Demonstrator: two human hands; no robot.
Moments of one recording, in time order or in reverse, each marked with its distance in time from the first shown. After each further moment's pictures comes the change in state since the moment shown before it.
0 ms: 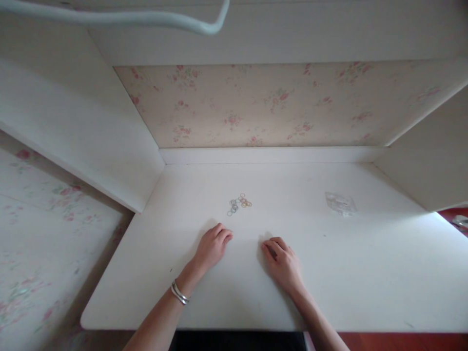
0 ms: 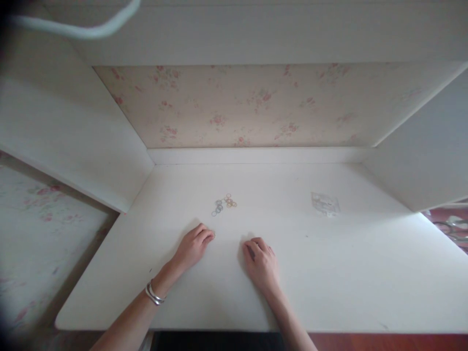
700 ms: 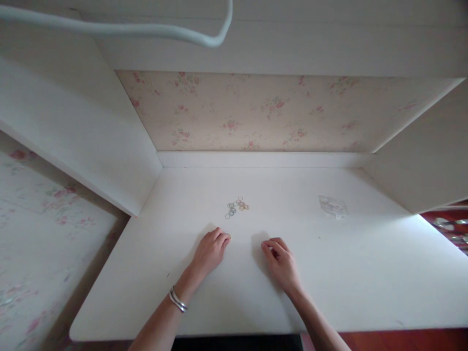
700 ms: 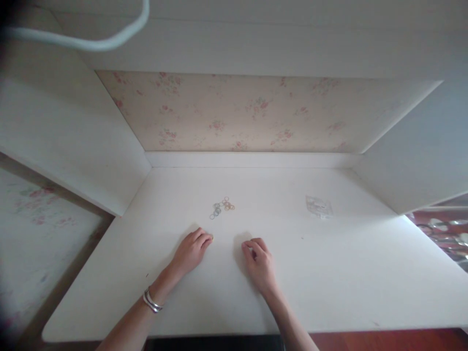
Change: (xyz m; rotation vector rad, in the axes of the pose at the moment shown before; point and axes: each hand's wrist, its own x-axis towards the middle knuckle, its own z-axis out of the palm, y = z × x) left_hand -0.003 -0.003 0.004 0.093 -0.006 0.023; right_hand 0.004 -0.003 0.000 0.306 0.089 0.087
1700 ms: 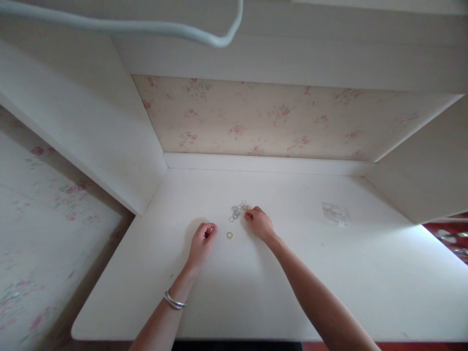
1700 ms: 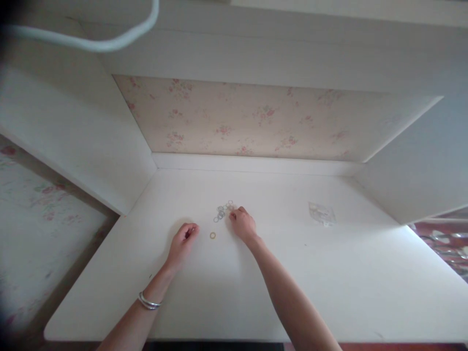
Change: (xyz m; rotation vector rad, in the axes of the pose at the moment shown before) left_hand 0.001 -0.027 -0.008 -0.675 0.385 -0.475; right_hand 0.121 -0.023 0.049 -0.429 -0.278 -0.096
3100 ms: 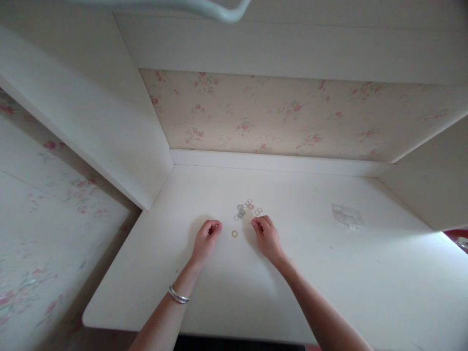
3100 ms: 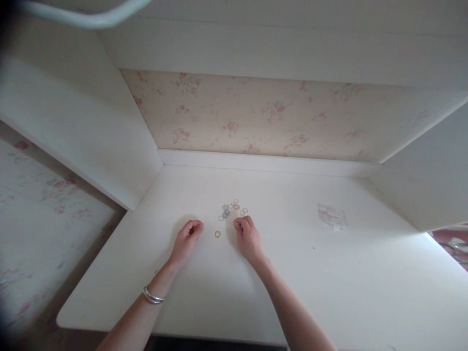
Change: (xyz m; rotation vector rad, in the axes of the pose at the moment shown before) left_hand 0.001 0.003 -0.001 -0.134 -0.018 -0.111; right_hand -0.046 -0.005 0.014 0.377 0.286 -0.161
